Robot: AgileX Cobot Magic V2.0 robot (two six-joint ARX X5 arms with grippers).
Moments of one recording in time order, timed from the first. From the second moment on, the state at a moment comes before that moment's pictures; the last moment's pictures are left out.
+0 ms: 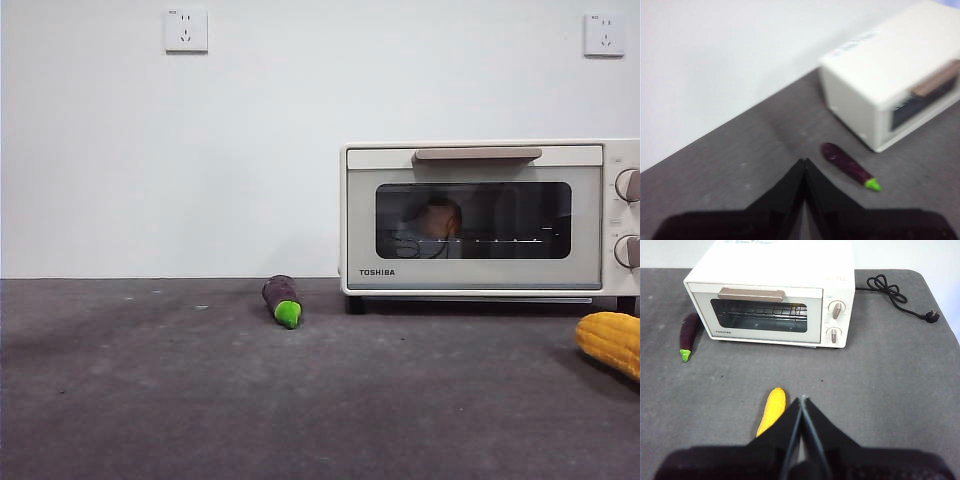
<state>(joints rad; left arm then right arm) -0.25 1.28 1.82 -0.96 0.11 0.30 0.51 0.54 1.39 -1.35 0.39 0.18</state>
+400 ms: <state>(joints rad) -0.01 1.24 1.81 -0.85 0.18 0.27 0.51 0.55 1.39 -1.35 0.40 0.18</state>
